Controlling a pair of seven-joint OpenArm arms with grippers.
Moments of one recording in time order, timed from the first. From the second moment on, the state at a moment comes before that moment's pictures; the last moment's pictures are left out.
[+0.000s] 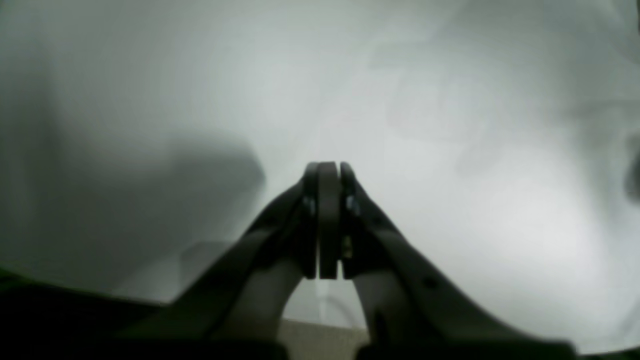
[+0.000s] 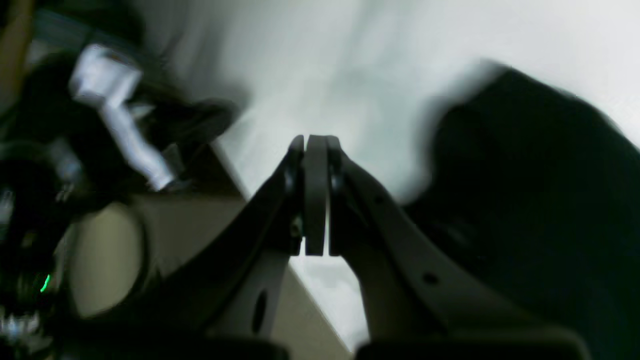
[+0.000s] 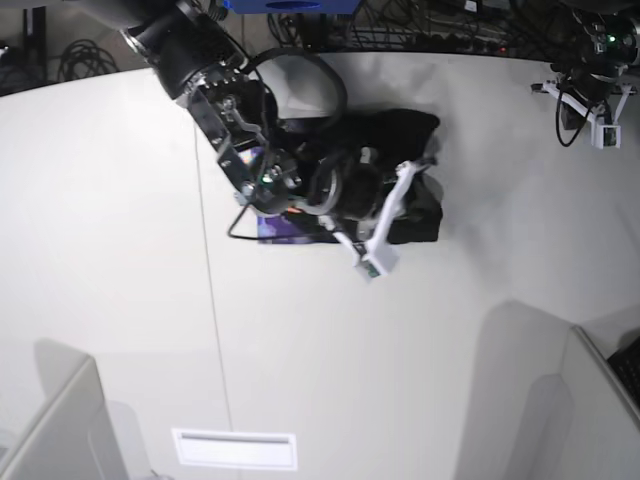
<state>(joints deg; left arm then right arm) 27.8 -8.0 -47.4 104.6 -21.5 -36.1 50.6 8.4 0.8 -35.3 103.5 42.1 -8.6 -60.5</state>
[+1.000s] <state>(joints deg) 12.1 -8.4 -9.5 83.4 -54.9 -27.6 48.5 -14.0 14.1 13.3 112.1 41.8 7.5 -60.7</state>
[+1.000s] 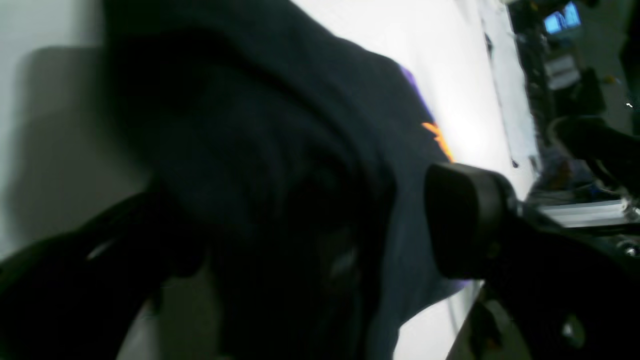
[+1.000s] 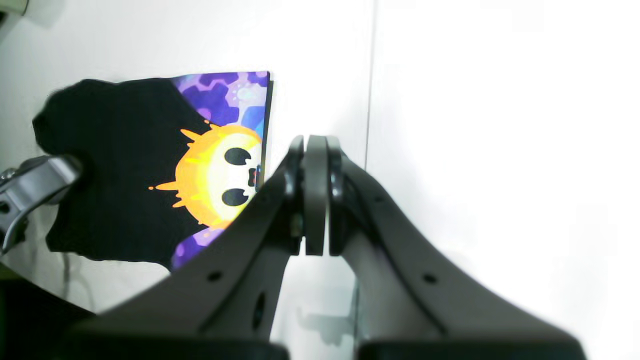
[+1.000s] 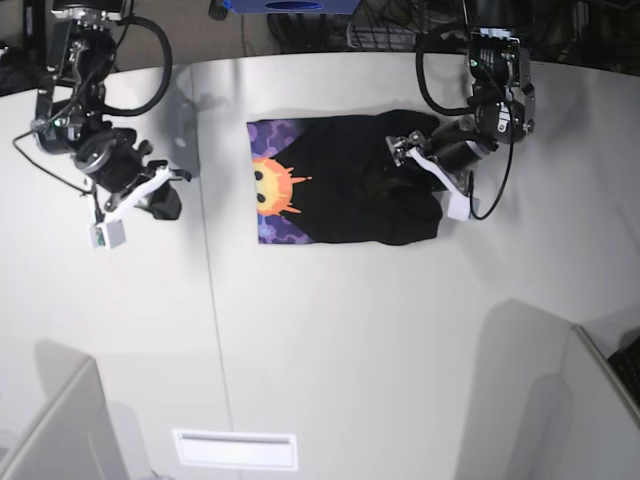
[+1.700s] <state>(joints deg) -4.8 -27.3 19.6 86.0 -49.4 -17.3 61.3 -18.1 13.4 27.2 111.7 41.7 15.0 -60.9</state>
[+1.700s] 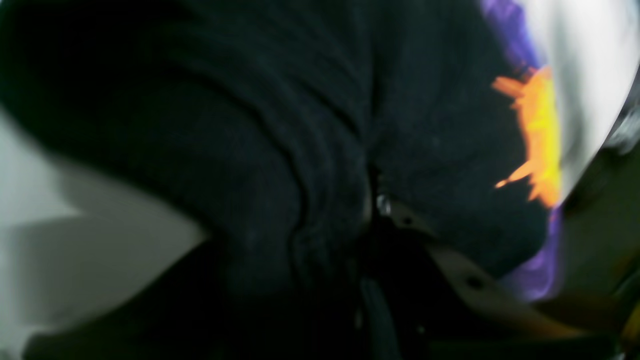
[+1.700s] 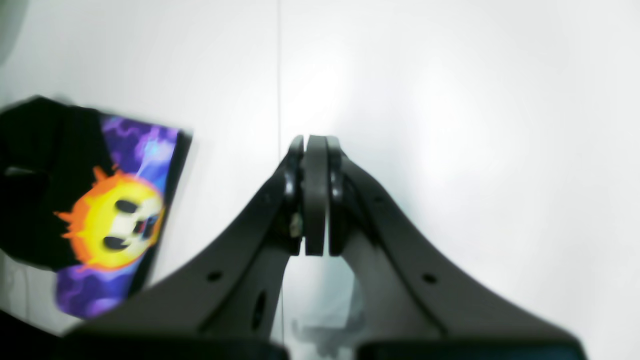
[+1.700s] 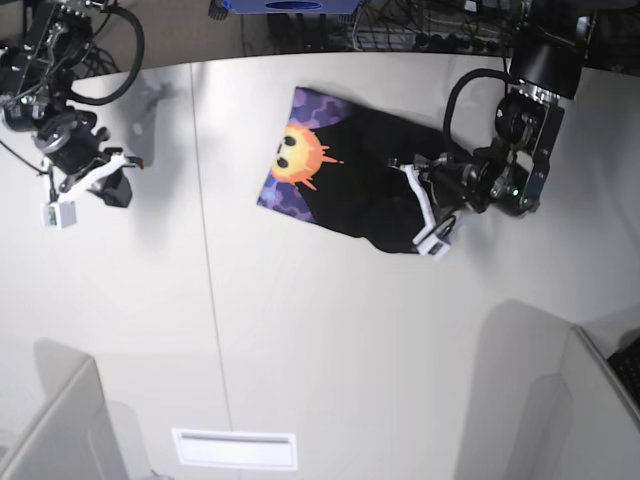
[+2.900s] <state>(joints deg) -15.0 -23.2 56.2 95.9 2.6 -31.0 48.6 -23.0 10.8 33.7 109.8 41.5 15.3 -60.8</state>
